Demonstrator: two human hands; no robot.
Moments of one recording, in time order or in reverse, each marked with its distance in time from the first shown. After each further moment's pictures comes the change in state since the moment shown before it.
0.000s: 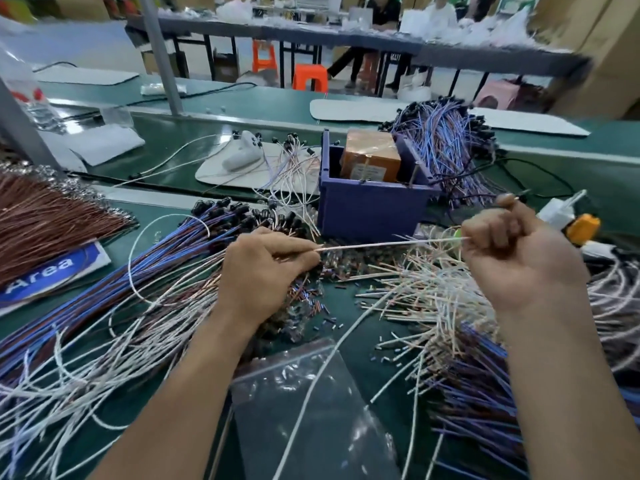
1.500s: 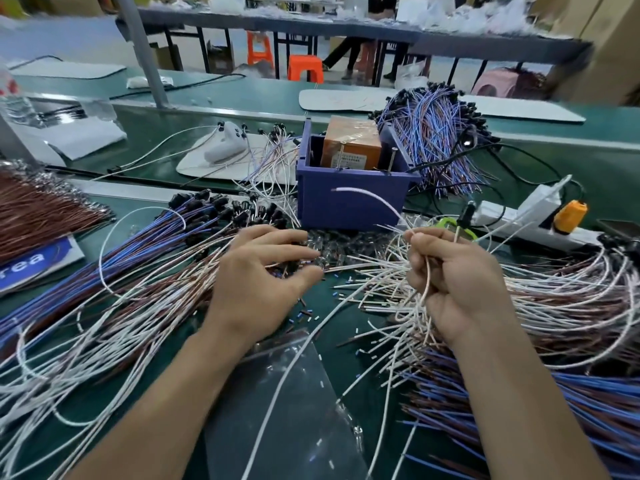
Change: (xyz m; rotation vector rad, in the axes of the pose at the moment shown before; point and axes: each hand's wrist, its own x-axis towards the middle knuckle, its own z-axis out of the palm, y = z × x) left_hand -0.022 0.027 0.015 0.021 -0.064 -0.035; right_hand -0.012 0.024 -0.030 -0.732 0.020 0.001
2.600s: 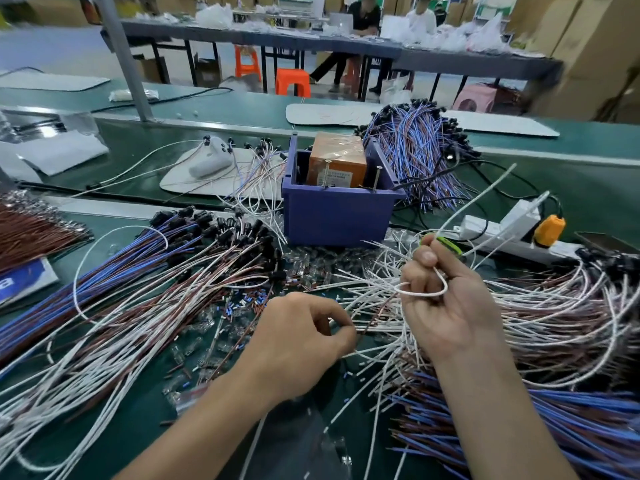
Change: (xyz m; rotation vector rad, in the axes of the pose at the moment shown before) left_hand -0.018 0.027 0.038 -0.066 -0.381 -0.141; right_hand 0.006 -0.001 0.002 0.707 -0.037 0.148
